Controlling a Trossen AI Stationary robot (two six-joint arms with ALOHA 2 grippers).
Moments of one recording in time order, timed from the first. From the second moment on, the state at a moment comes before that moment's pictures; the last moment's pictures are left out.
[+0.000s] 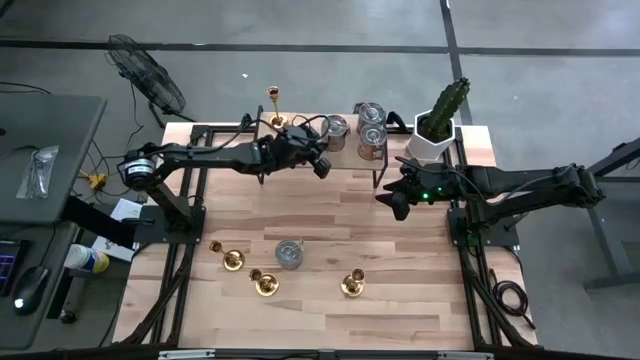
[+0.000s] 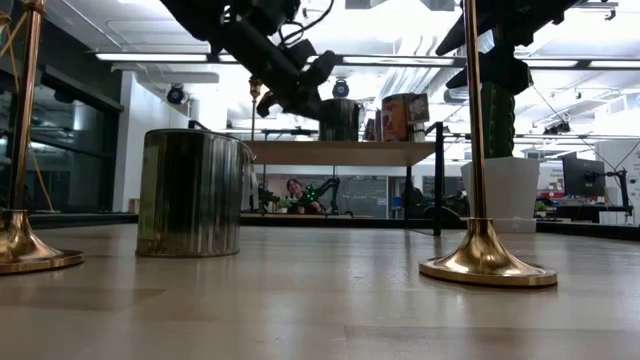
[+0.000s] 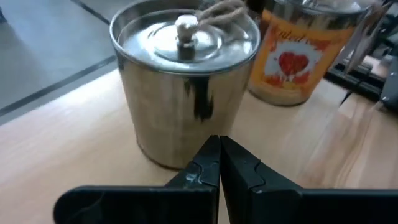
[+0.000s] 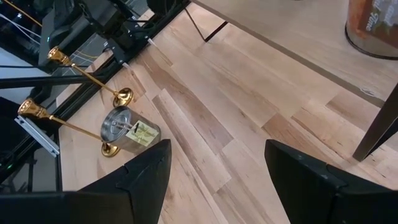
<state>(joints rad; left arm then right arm) 0.30 1.61 1.16 0.02 -0.32 -0.27 -0.01 0.92 0.77 -0.42 0.16 0.73</state>
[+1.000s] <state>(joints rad) 0.36 1.66 1.16 0.18 -0.32 -0.29 -0.01 0.92 0.77 -0.42 0.16 0.73</state>
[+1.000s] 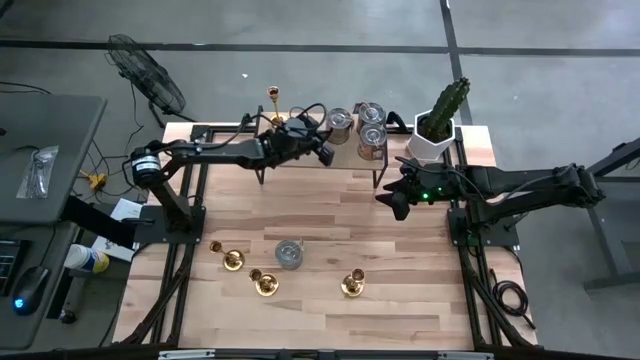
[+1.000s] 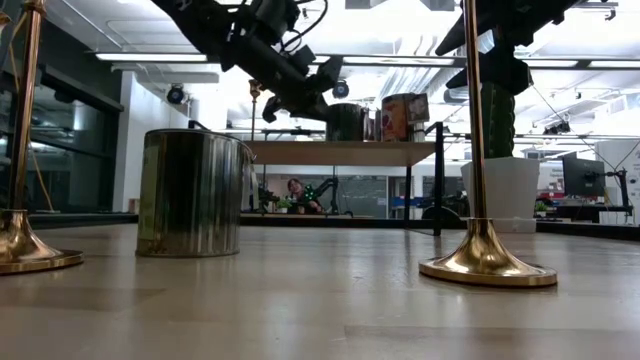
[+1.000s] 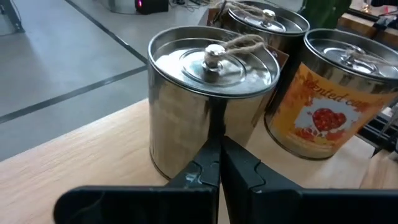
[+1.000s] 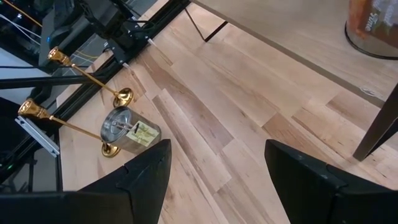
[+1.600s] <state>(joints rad) 0.37 1.67 1.17 0.23 -0.30 -0.26 -0.01 0.92 0.77 -0.42 0.16 0.73</state>
